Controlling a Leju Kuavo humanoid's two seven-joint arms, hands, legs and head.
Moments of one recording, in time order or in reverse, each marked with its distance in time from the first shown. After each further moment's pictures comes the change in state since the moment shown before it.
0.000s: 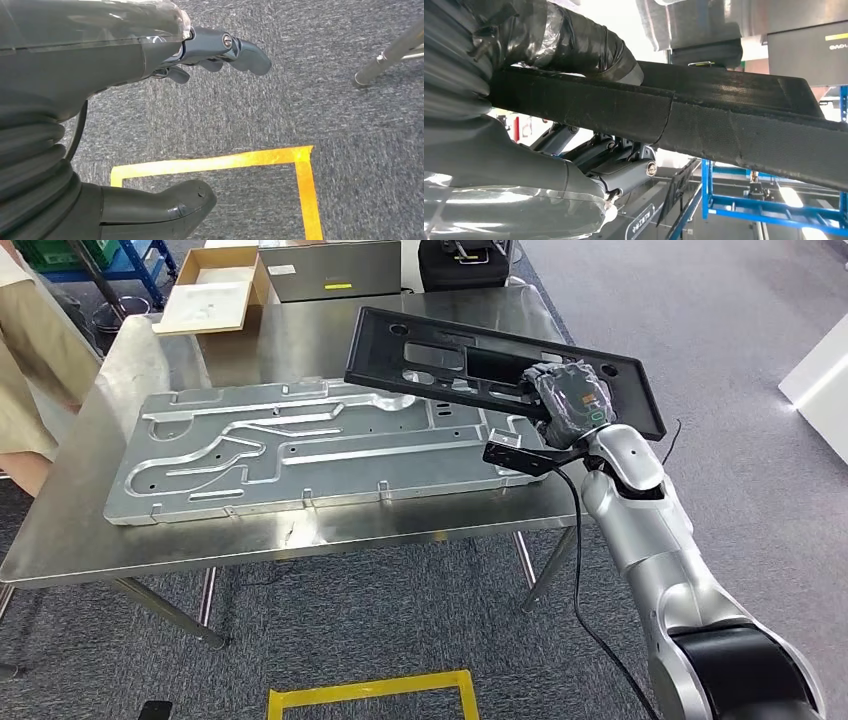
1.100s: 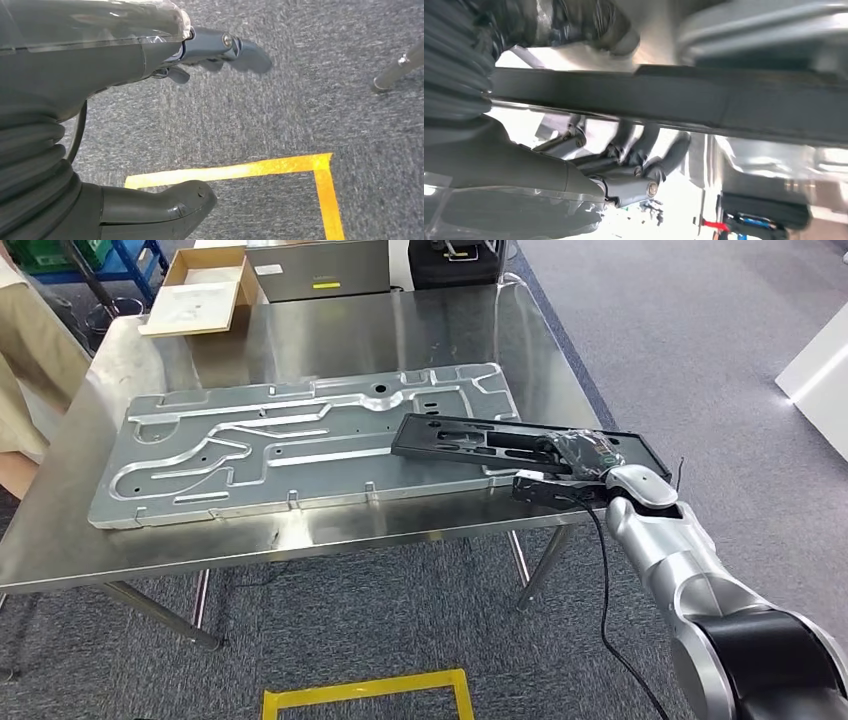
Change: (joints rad) left arm 0.050 0.037 -0.006 0.000 0.001 0.004 -0.010; right arm -0.063 -0.074 0.034 0.400 0.006 0.159 0.012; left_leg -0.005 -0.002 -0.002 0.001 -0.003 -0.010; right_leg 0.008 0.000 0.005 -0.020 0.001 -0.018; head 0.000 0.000
